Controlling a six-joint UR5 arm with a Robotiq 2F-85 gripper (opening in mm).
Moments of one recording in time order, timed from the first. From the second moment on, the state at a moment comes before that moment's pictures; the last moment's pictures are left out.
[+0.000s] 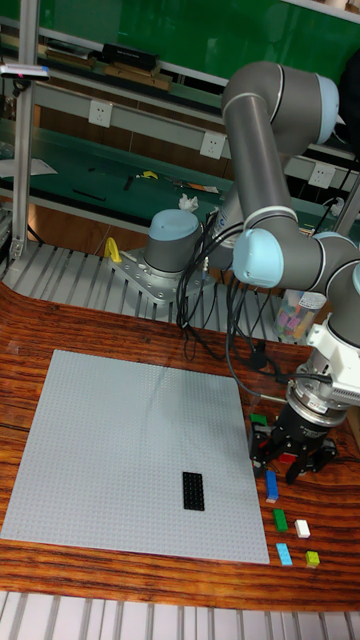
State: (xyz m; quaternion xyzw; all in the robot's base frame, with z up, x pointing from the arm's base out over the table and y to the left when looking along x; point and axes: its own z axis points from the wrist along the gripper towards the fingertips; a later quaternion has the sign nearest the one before) arm 0.615 0.219 0.013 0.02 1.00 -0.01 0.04
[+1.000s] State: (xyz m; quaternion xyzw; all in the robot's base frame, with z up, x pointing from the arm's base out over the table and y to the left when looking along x) arm 0.619 0.221 0.005 0.01 1.00 0.00 0.04
